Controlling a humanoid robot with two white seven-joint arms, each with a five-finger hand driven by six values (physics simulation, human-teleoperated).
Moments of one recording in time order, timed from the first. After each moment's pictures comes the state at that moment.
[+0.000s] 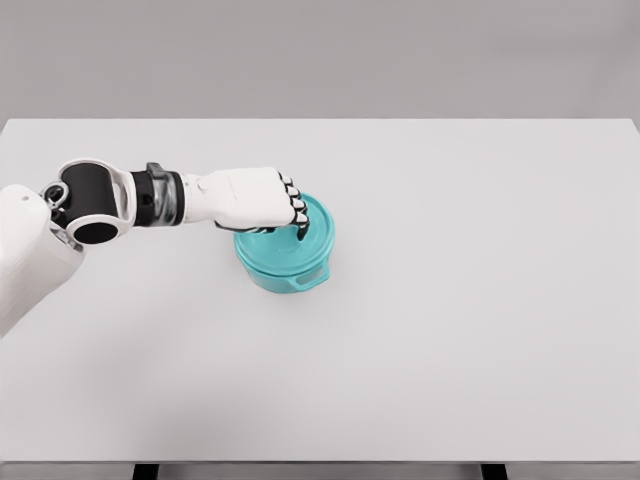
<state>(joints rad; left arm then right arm) -0.75 0.54 -0.72 -1.54 -0.66 -0.61 -0.61 0.03 0.00 -0.16 0.08 -0.02 -0.25 -0.15</state>
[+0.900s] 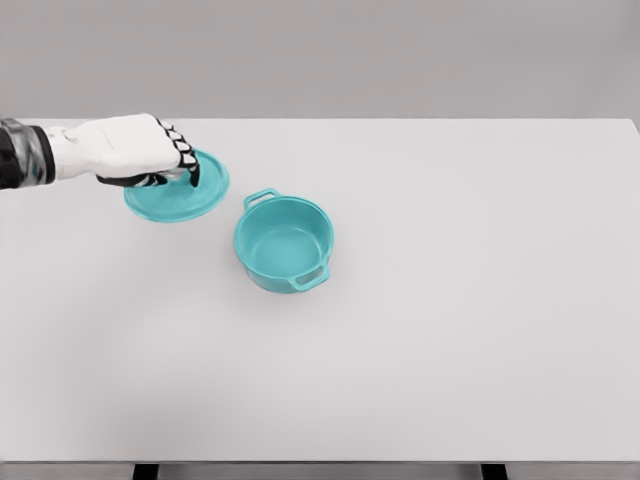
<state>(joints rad) -0.76 0.79 -0.58 -1.48 -0.55 -0.61 -0.61 0.03 0.00 -0.16 0.08 -0.02 -0.25 -0.15</state>
